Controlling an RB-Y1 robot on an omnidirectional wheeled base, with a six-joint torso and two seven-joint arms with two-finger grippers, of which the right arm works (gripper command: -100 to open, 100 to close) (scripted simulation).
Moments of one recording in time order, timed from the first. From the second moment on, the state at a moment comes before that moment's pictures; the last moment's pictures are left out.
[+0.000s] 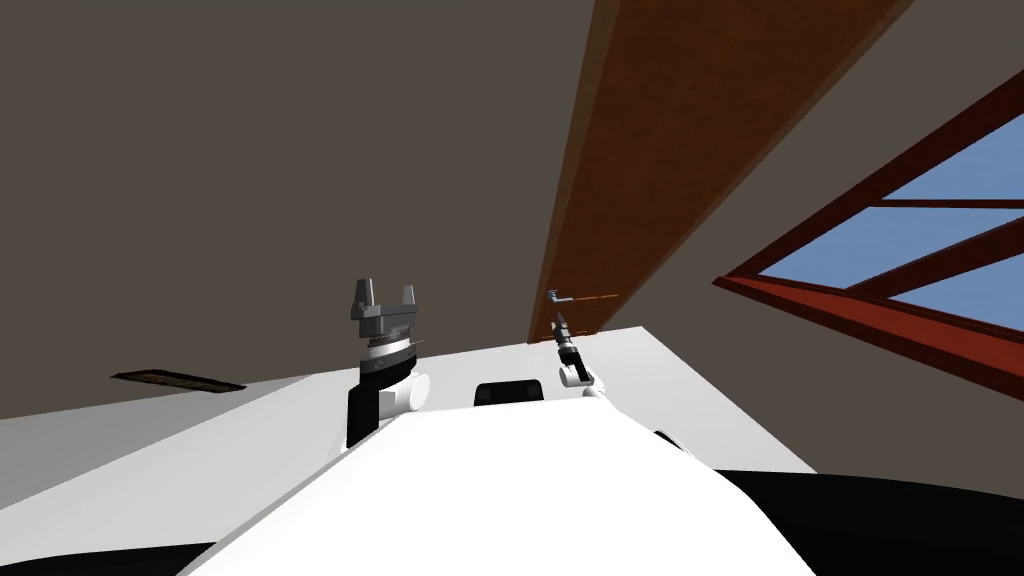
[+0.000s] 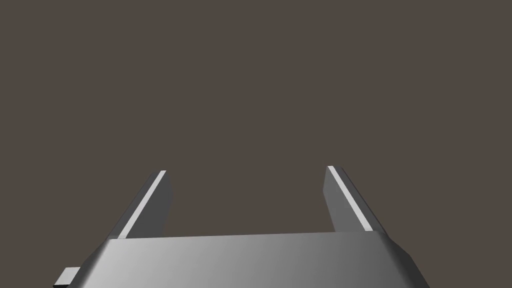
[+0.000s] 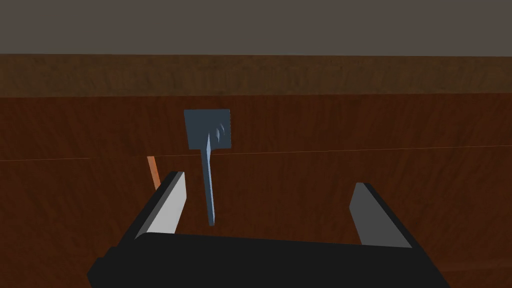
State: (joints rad) arm 0.04 -0.26 0.19 -0.99 -0.32 -0.76 -0.04
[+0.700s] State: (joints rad) arm 0.00 -0.29 0.21 -0.85 -0.36 -0.80 -0.04
